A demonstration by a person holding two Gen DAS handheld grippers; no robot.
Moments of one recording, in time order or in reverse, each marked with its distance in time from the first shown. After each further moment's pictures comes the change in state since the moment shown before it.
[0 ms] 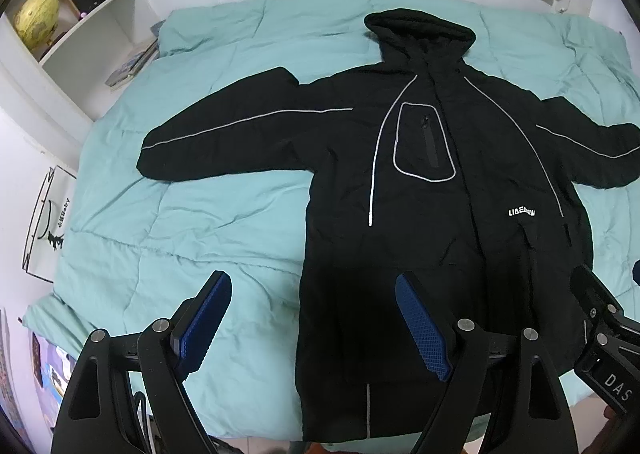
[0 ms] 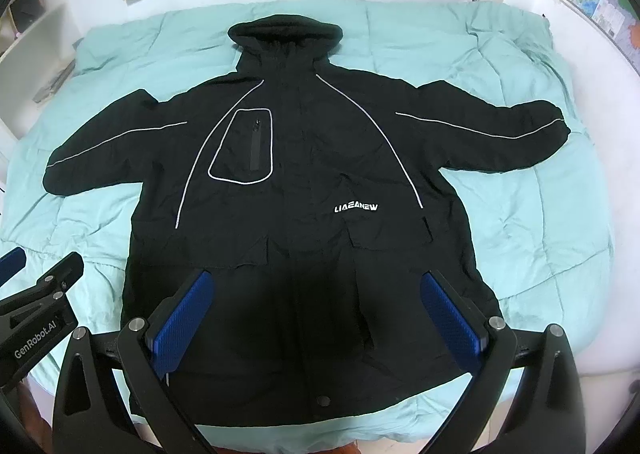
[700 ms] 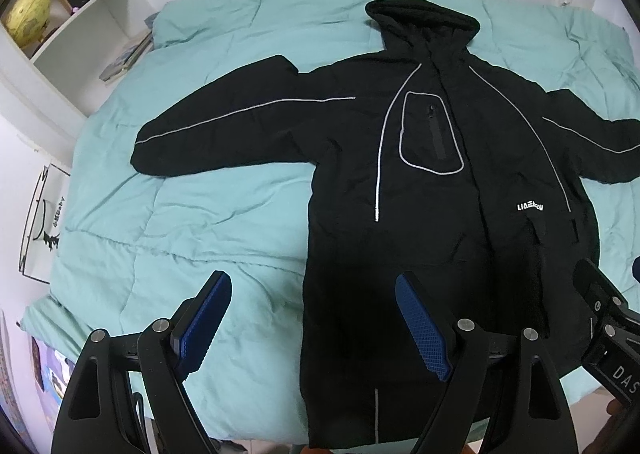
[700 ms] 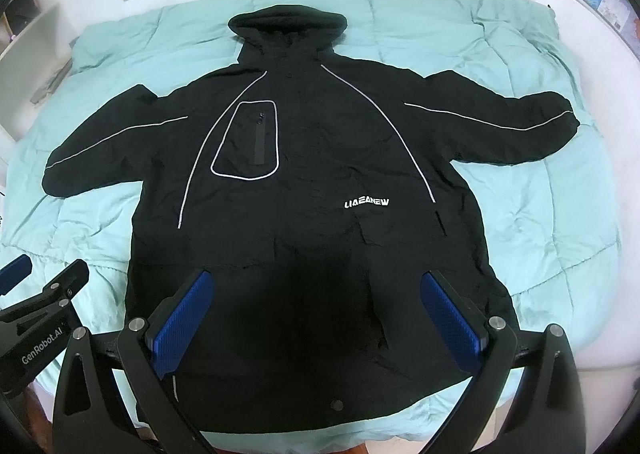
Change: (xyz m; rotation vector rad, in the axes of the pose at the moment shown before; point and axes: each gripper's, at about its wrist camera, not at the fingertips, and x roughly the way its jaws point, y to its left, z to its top) left arm 0.022 0.005 0.004 0.010 0.030 -0.004; right arm 0.018 0.007 0.005 0.015 0.030 0.016
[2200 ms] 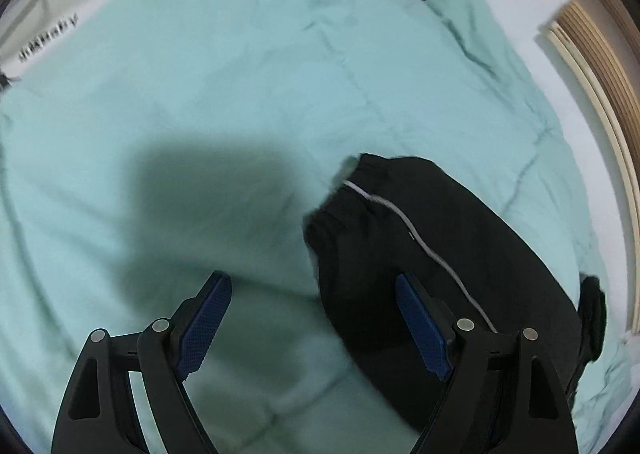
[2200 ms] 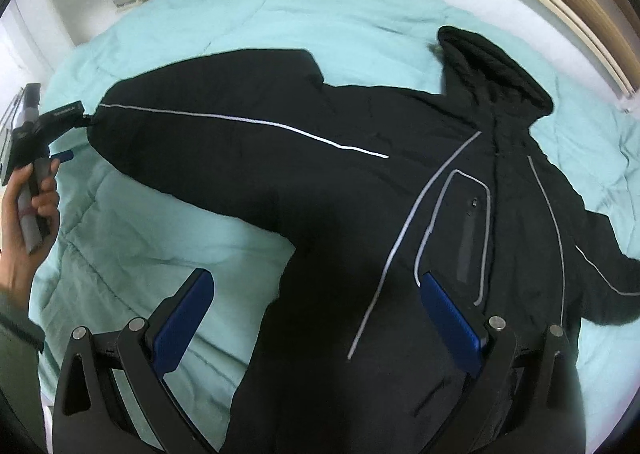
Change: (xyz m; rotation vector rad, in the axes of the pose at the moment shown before) left arm 0.320 0.436 0.098 -0.897 -0.049 -0.161; right arm 0.119 0.263 0.097 -0.409 0.046 0.157
